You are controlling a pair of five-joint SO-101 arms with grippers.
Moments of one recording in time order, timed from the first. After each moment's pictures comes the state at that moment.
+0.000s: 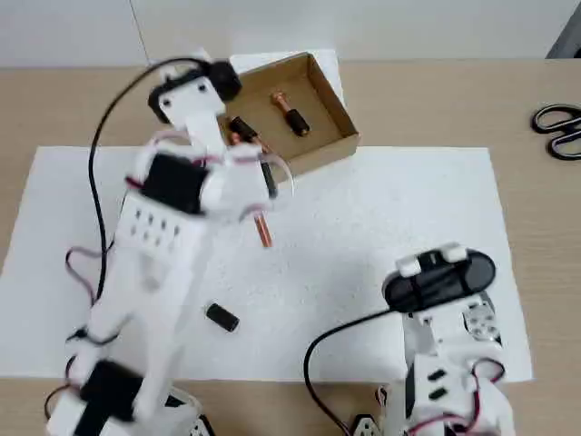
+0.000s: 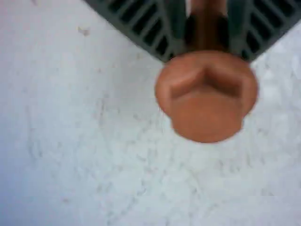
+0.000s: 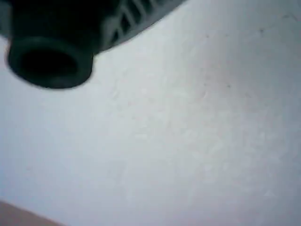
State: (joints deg) left arm 20.4 -12.3 -12.1 99.8 45.4; right arm 6.4 -103.4 54.0 82.9 23.1
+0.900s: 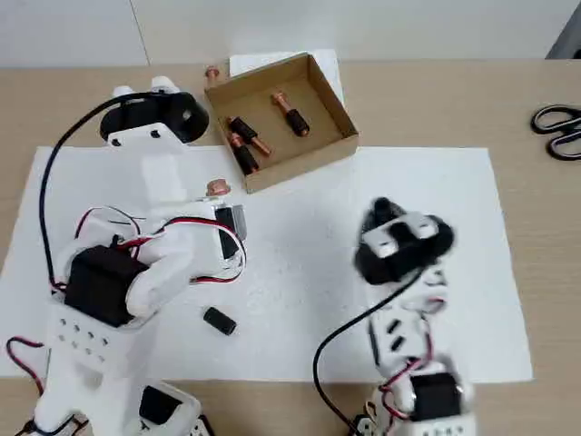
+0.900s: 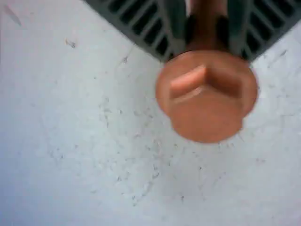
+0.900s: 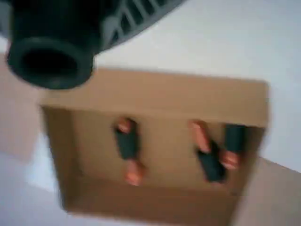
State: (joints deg) left arm 19.2 -35.8 3.4 95.6 34.4; right arm -13.6 -103.5 89.0 30.1 9.3
